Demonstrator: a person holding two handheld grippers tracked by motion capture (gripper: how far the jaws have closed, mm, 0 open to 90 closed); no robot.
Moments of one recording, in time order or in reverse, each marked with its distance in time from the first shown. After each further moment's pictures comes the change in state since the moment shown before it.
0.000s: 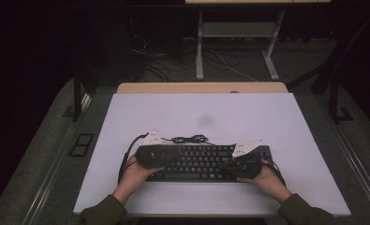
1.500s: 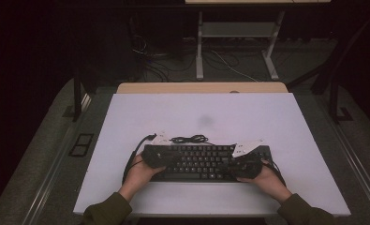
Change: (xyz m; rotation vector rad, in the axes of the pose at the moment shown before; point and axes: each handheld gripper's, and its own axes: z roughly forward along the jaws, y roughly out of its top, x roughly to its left) left arm 0.001 0.001 0.018 0.124 0.032 0.022; right arm 0.000 0.000 0.000 -0.002 0.000 0.001
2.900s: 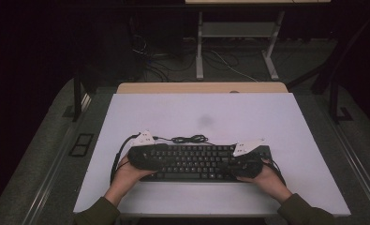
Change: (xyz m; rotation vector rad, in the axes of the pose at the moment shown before) left arm 0.004 -0.011 -0.041 -0.157 -0.015 -0.021; right arm 0.000 0.003 -0.004 -0.027 0.001 0.003
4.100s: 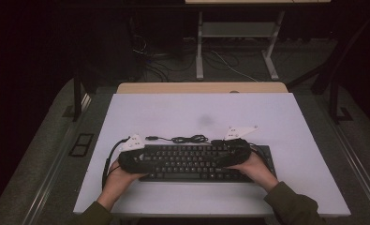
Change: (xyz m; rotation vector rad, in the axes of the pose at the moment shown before) left arm 0.005 -0.018 -0.018 -0.027 0.039 -0.014; right arm -0.012 0.040 0.020 -0.147 -0.030 0.052
